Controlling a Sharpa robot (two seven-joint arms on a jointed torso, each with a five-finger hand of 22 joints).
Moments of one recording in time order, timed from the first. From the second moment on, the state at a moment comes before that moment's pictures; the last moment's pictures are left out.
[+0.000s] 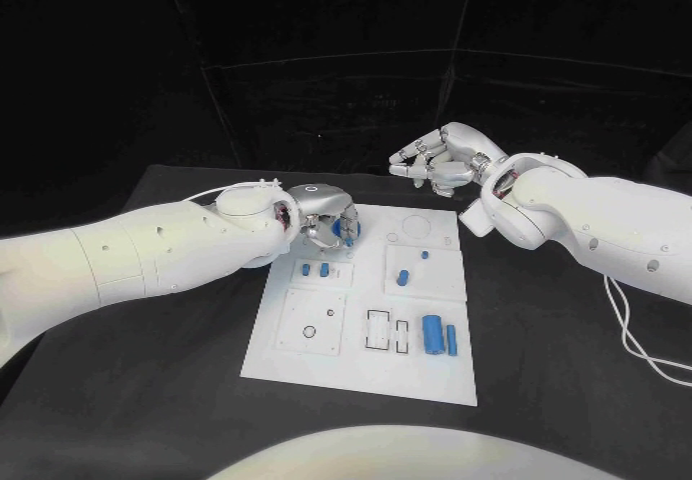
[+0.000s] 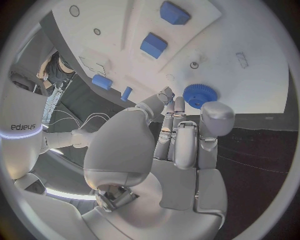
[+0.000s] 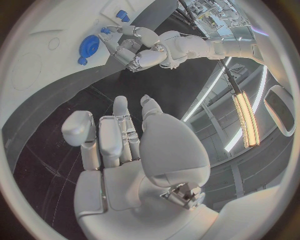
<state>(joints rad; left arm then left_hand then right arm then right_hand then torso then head) 1.27 -0.62 -0.16 1.27 -1.49 -0.19 0.10 1.27 -0.07 0.46 -0.16 0.05 1.08 0.11 0.19 0.14 1.11 0.05 0.37 0.07 1.47 -0.03 1.38 1.20 0.14 1.44 0.07 1.01 1.00 1.24 -0.68 0.03 1.32 -0.83 -0.24 0.17 1.29 0.01 -0.09 0.18 0.34 0.95 0.15 0.07 0.07 1.15 0.06 0.72 0.77 1.47 -0.03 1.22 1.12 0.11 1.28 0.09 1.31 0.95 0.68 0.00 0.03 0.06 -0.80</state>
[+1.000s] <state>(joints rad) 1.27 -0.75 -0.13 1.30 -1.43 -0.15 0.08 1.25 -0.08 0.44 -0.14 0.05 1.09 0.11 0.18 0.14 1.12 0.05 0.35 0.07 1.47 -0.03 1.38 1.20 0.12 1.44 0.07 1.01 1.01 1.24 -0.68 0.03 1.32 -0.83 -0.24 0.17 1.29 0.01 -0.09 0.18 0.34 0.95 0.15 0.07 0.07 1.15 0.06 0.72 0.76 1.47 -0.03 1.22 1.12 0.11 1.28 0.09 1.31 0.95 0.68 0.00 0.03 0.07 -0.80</state>
